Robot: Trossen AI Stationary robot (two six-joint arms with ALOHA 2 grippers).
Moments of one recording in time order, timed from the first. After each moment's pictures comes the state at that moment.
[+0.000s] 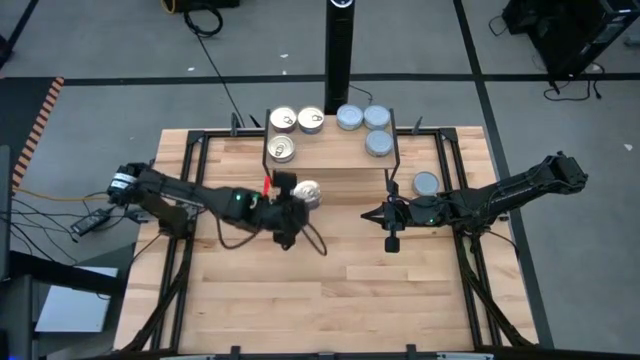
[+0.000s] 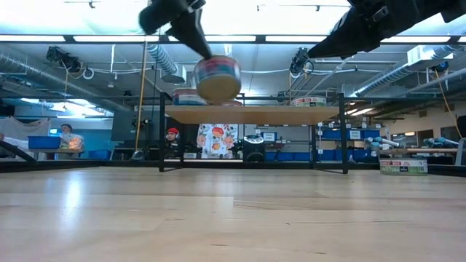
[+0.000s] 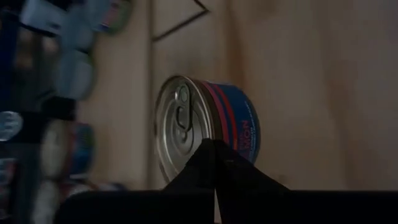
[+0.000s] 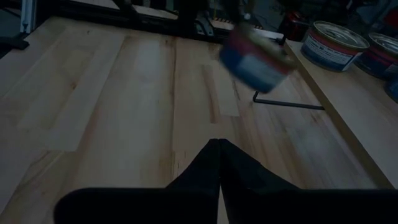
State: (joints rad) left arm -0.21 1.54 1.34 -0.75 -0.65 0.22; right arm 0.22 1.06 0.60 0.03 0.34 -0.04
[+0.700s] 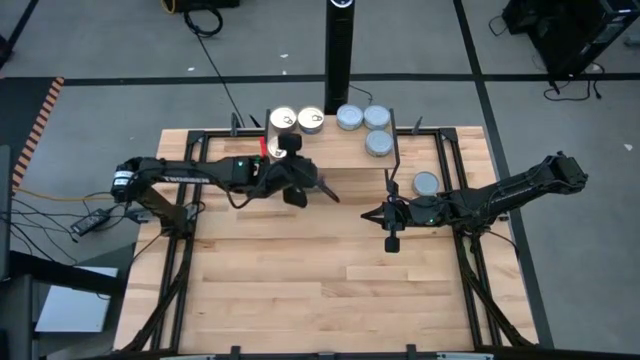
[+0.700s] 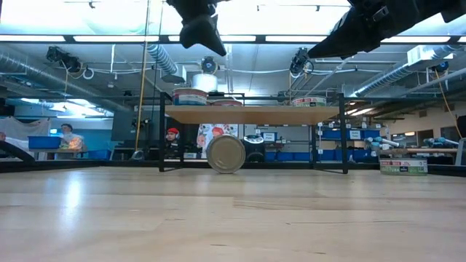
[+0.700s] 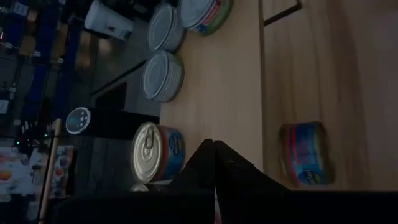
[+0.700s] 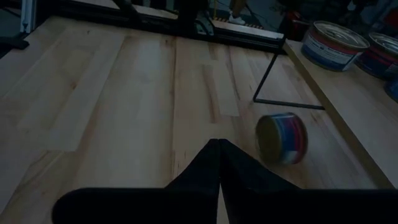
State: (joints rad) left arm 0.03 1.54 1.41 -0.60 -0.68 0.52; right arm 0.22 1.06 0.60 0.03 0.34 -0.04
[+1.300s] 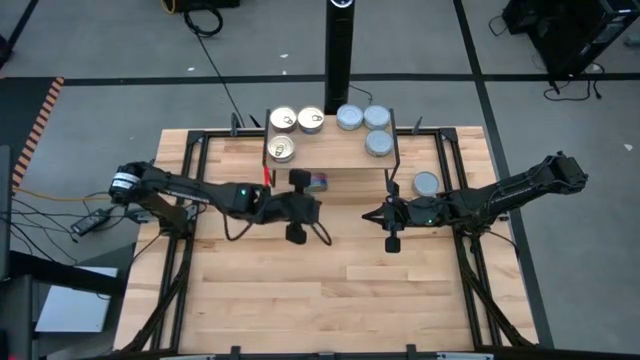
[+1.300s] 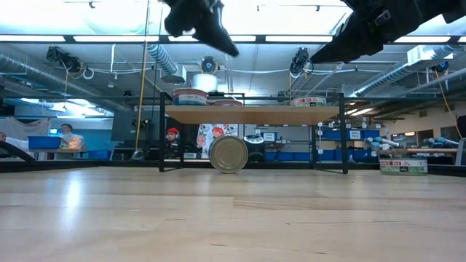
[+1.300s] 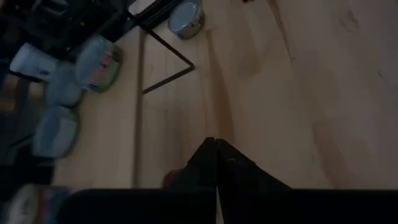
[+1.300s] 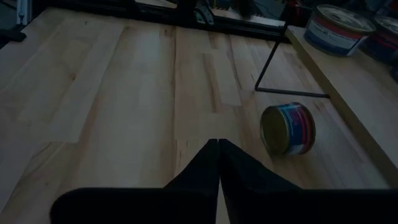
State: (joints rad) left arm -0.13 1.54 1.26 -0.42 -0.48 0.39; right arm 0.22 1.06 0.60 -0.01 0.34 -0.01
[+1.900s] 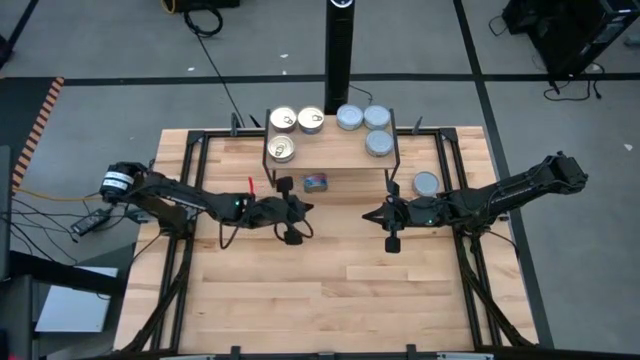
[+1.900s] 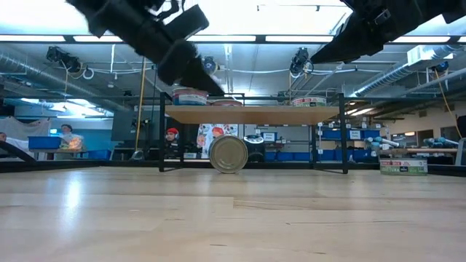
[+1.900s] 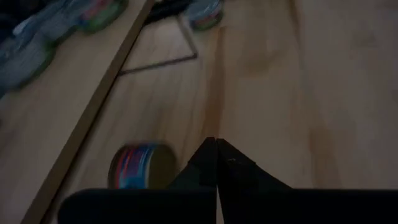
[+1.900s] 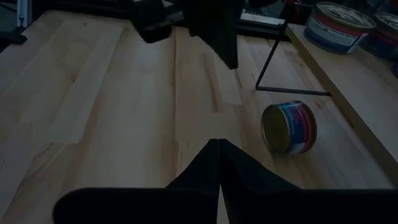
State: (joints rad) left arm -0.10 1.46 0.79 0.13 -0.45 0.17; right arm 0.22 1.06 0.60 -0.01 0.34 0.01
